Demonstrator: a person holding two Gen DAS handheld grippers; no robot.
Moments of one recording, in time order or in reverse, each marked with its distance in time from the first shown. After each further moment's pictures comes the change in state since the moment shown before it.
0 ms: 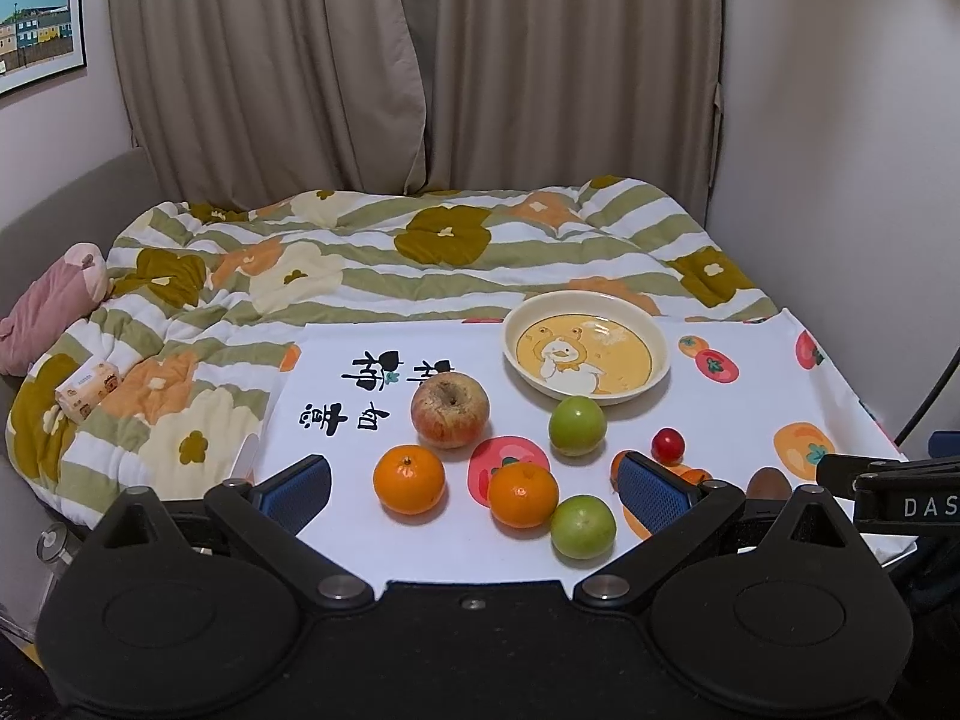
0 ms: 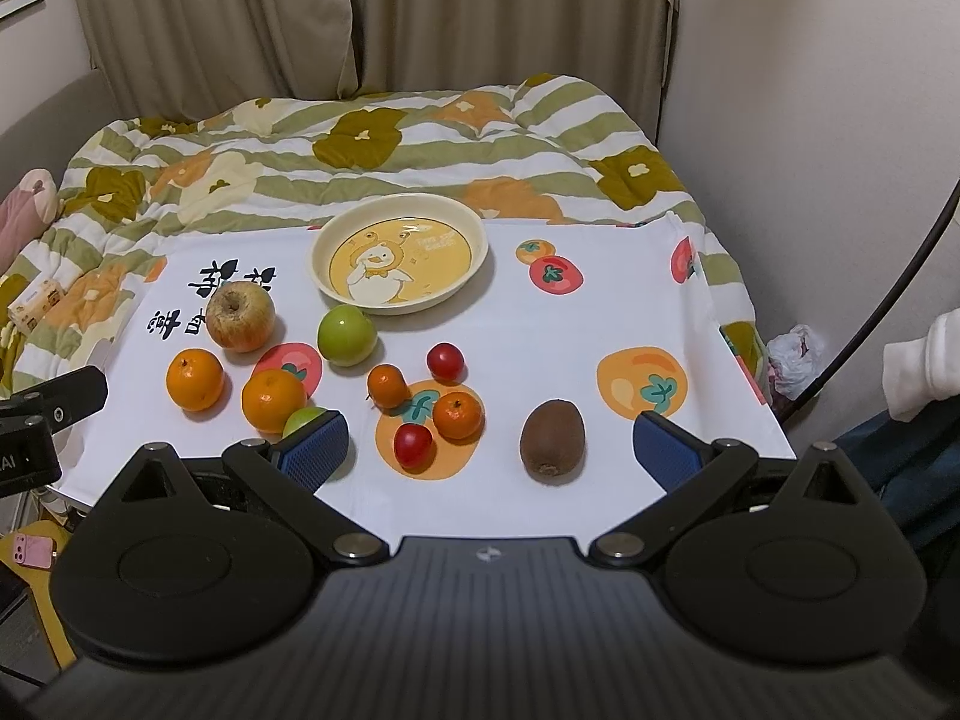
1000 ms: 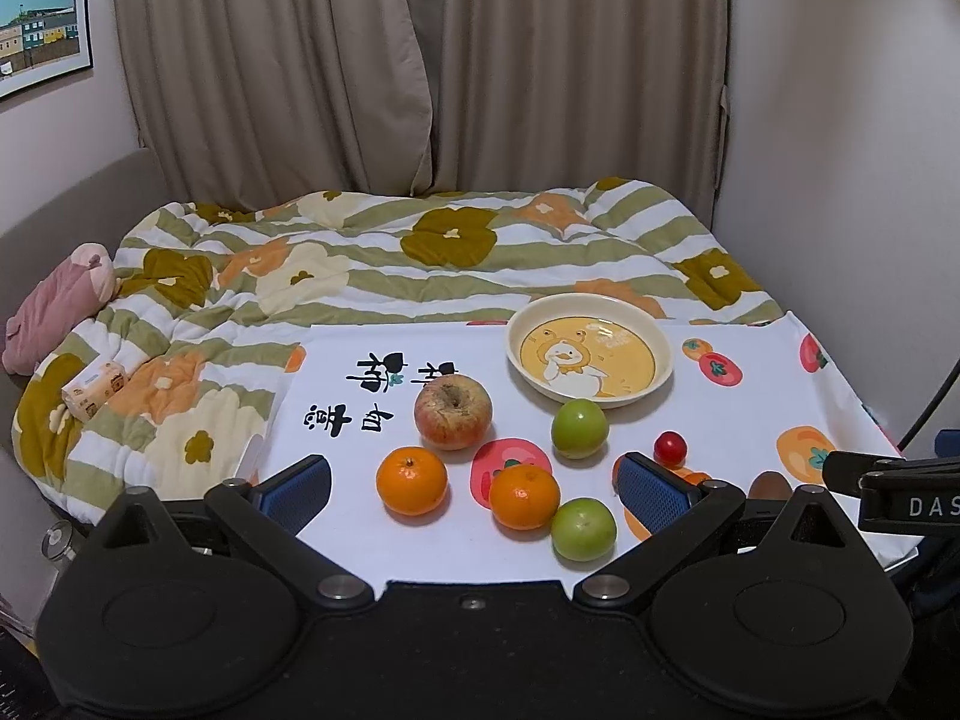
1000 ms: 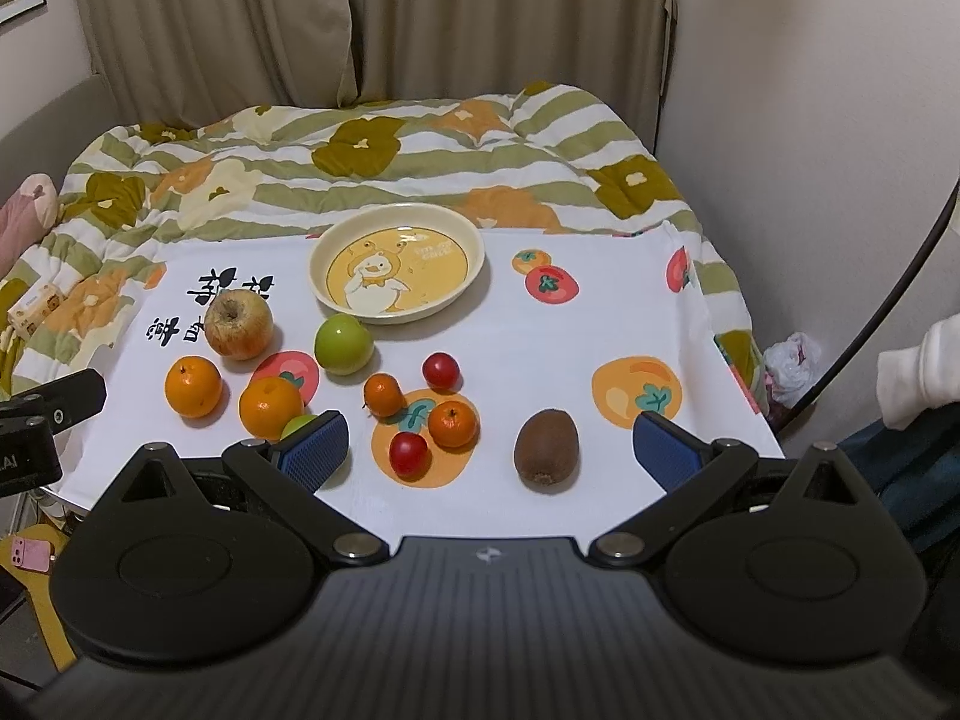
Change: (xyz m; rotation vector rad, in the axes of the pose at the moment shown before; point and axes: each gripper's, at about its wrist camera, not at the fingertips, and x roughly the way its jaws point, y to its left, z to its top) left arm -0.002 0.001 -0.002 -0.003 -0.003 0.014; right arm 0.002 -0.003 0.004 -0.018 -0.012 0.000
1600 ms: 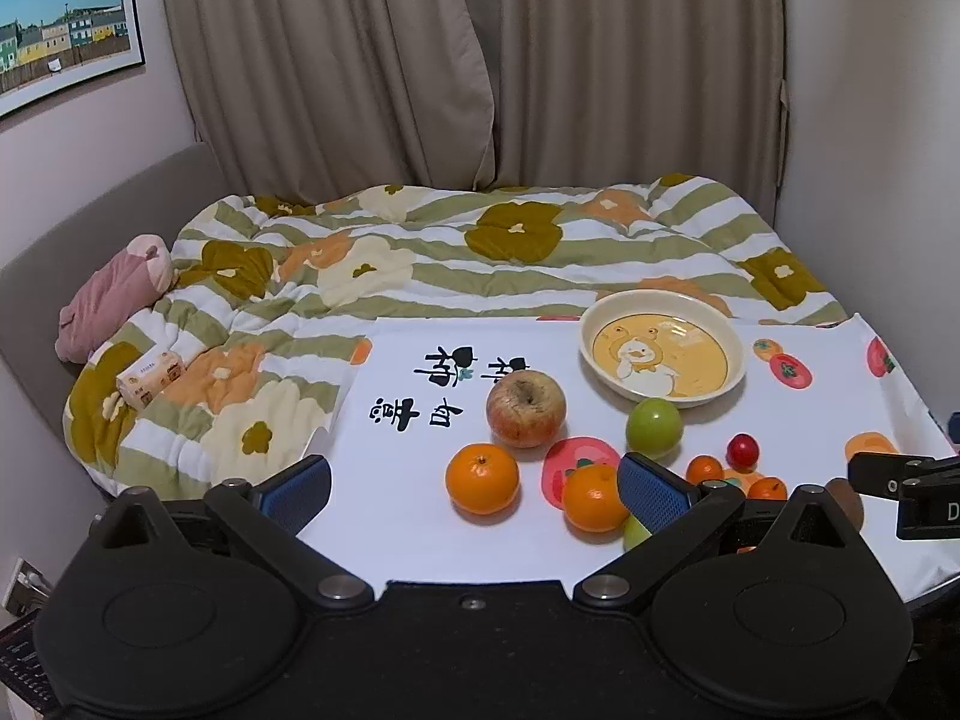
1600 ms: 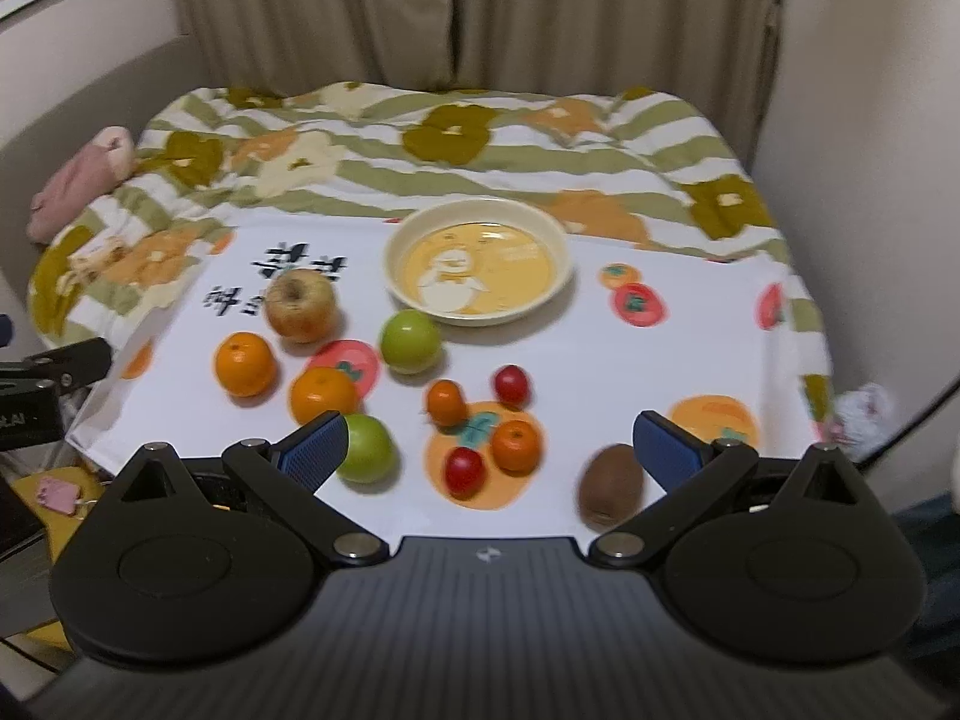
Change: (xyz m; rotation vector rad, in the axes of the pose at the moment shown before) left arm 0.013 0.014 -0.004 -0.019 0.011 0.129; right arm 0.034 0.017 0.012 -0.121 0.021 0.180
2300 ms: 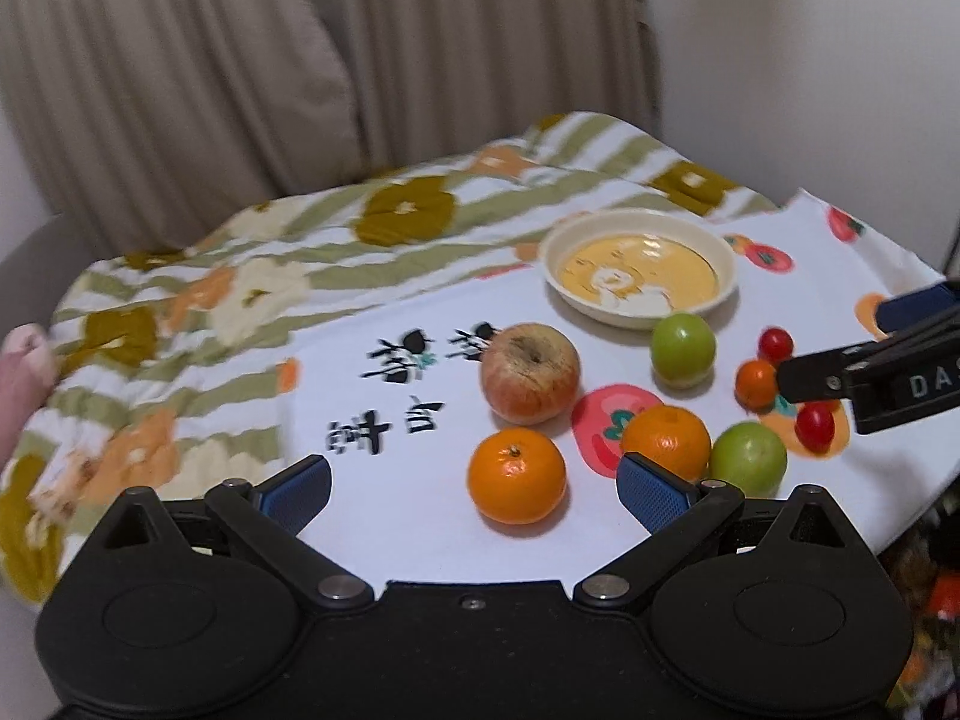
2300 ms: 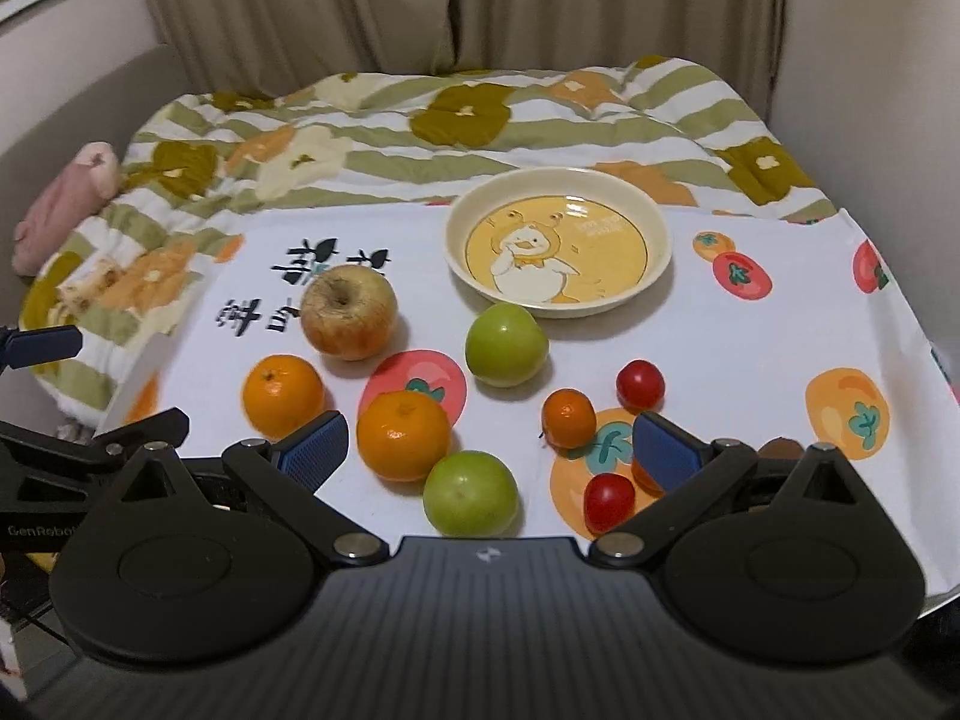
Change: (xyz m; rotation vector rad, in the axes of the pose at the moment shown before) left arm 0.108 0.052 -0.013 0.313 0.007 -0.238; right arm 0.091 0.075 0.004 0.103 0.030 -0.023
